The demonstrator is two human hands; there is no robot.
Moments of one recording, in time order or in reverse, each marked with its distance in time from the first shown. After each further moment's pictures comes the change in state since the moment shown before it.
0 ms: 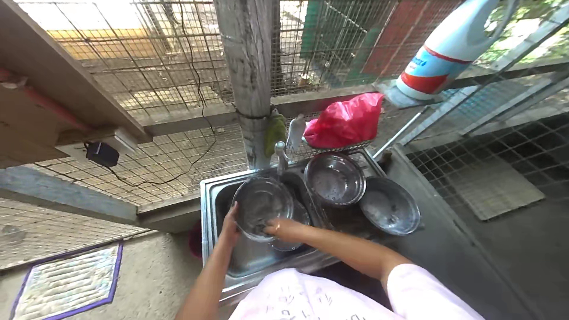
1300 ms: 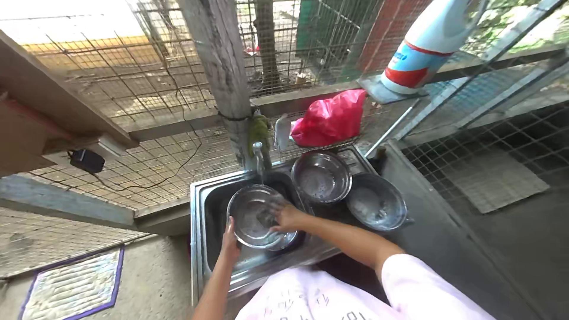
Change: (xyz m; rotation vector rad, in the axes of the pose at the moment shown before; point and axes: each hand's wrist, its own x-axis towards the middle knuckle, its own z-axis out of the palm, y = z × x) left_hand -0.057 -0.036 0.035 0.082 0.167 -0.011; right_hand -0.041 0.040 -0.017 -0.095 -0.054 0.214
